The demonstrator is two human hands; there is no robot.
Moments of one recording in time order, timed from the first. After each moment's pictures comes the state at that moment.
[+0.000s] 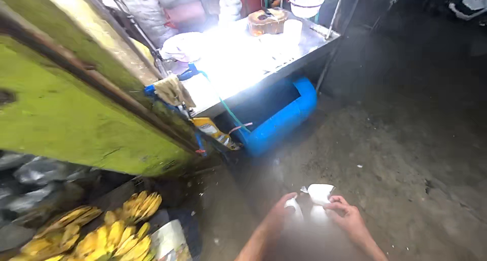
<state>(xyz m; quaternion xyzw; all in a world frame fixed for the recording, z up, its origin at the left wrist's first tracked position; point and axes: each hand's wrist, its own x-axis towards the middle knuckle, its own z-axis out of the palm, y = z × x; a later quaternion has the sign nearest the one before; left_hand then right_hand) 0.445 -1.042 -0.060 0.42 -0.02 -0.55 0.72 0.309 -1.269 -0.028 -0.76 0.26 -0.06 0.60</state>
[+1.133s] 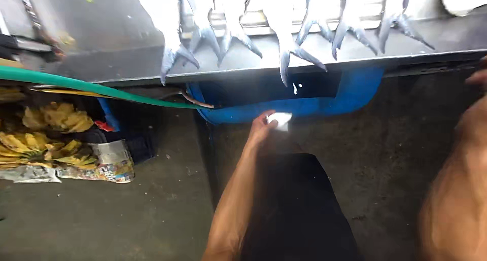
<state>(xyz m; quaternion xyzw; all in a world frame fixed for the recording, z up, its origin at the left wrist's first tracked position) 0.983 -1.421 -0.246 0.62 0.29 -0.25 0.68 1.126 -1.805 -0.060 -0.95 -0.04 -0.04 0.32</state>
